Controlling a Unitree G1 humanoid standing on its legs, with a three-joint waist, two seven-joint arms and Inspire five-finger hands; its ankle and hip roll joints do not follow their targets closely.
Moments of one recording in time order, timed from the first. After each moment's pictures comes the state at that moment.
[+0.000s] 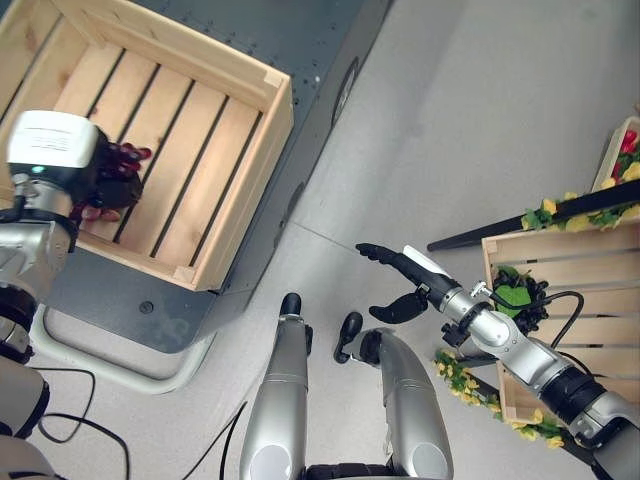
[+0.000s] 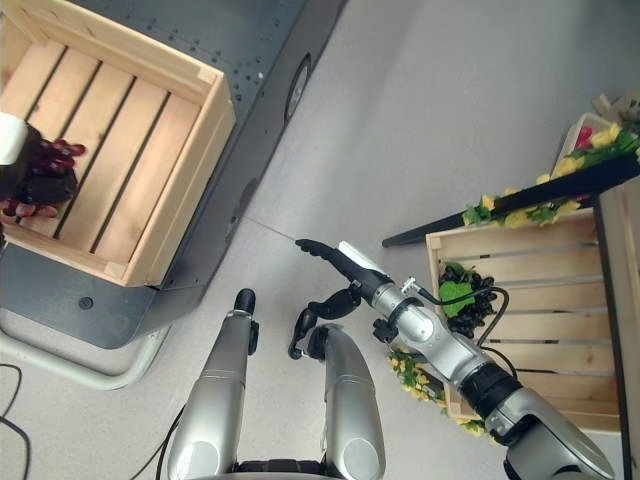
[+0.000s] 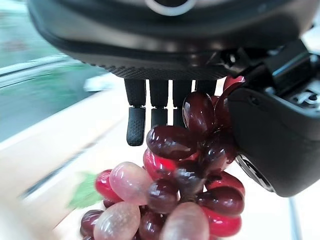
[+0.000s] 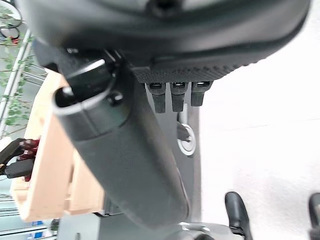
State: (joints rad) left arm -0.85 1.11 -0.51 1.05 0.35 -0.14 0.47; right arm -0.43 -0.70 0.69 0.28 0.13 -0.26 0.02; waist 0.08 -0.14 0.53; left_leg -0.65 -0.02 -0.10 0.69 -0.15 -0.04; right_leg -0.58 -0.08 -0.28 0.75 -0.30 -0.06
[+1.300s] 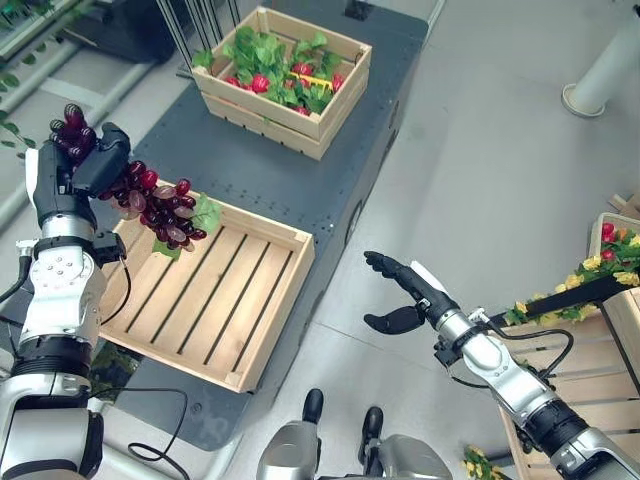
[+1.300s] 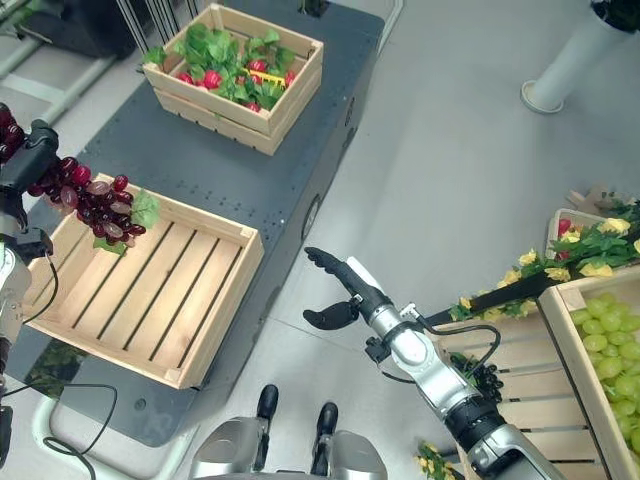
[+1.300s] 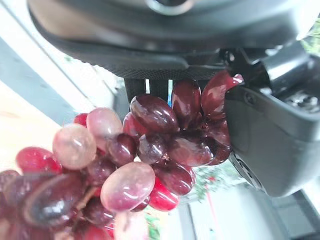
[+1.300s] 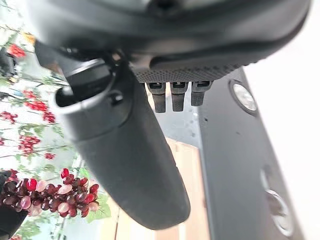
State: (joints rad) left arm -0.52 0.90 0.01 0.59 -0.57 -0.19 0.15; right arm -0.27 -0.57 0.53 0.27 0.13 -0.25 0.00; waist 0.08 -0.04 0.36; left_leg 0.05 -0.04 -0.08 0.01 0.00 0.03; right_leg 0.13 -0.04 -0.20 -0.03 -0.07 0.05
